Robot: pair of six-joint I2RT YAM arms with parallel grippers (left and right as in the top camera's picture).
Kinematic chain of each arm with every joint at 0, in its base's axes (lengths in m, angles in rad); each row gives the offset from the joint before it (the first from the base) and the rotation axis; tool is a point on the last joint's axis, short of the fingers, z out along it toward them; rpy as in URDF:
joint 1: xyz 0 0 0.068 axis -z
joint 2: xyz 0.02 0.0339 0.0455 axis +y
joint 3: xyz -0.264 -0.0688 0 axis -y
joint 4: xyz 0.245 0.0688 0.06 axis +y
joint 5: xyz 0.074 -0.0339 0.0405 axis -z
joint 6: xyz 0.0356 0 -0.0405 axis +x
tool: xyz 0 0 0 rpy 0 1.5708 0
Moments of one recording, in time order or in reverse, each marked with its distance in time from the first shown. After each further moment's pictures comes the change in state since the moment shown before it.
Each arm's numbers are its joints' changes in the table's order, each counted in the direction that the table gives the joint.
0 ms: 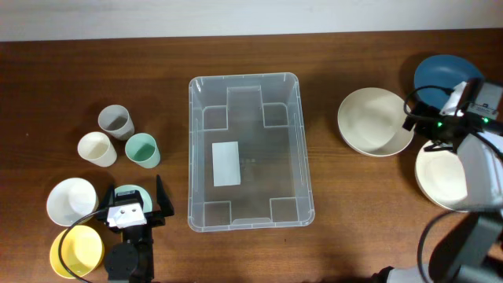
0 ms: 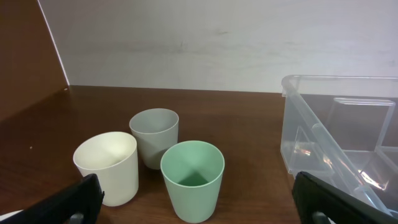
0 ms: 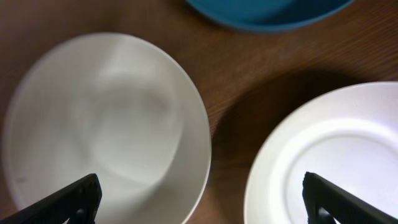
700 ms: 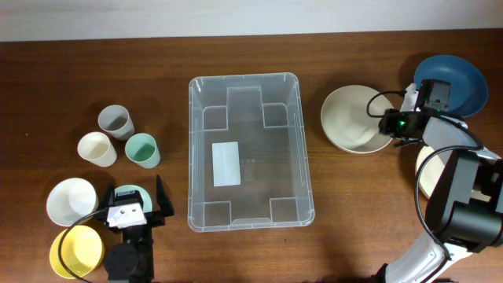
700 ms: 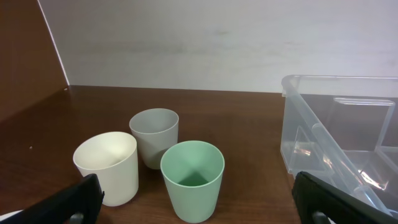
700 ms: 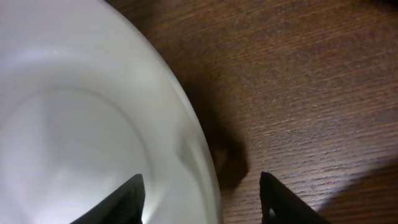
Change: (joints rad) left arm 0.000 0.000 0.000 0.000 0.000 0.000; right arm -0.115 0.294 0.000 -0.230 -0.050 -0.108
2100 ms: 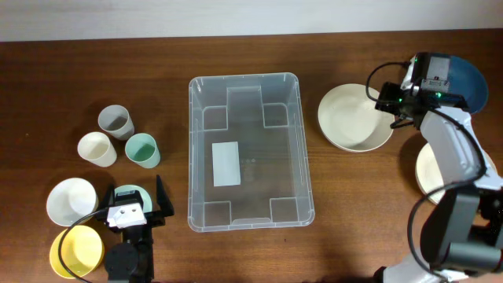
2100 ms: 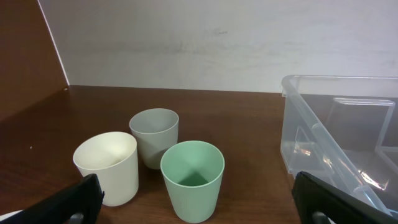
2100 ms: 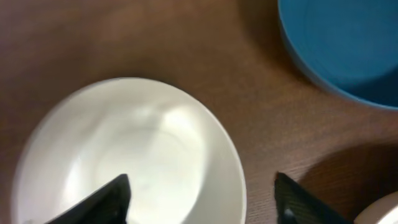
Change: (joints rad) left arm 0.000 0.000 0.000 0.000 0.000 0.000; right arm -0.114 -0.169 0.128 0.154 0.168 0.142
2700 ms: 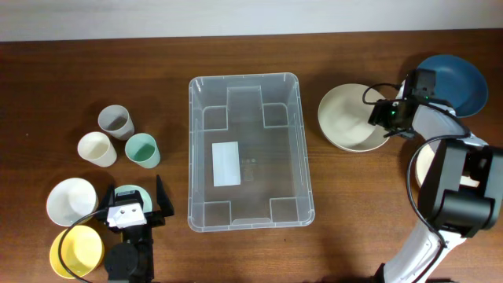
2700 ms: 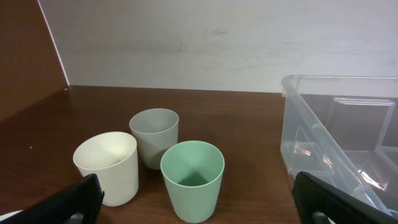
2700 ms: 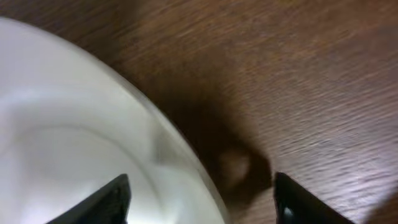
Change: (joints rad) left arm 0.000 0.000 0.000 0.000 0.000 0.000; right arm 0.051 0.262 0.000 -0.072 -0.080 0.056
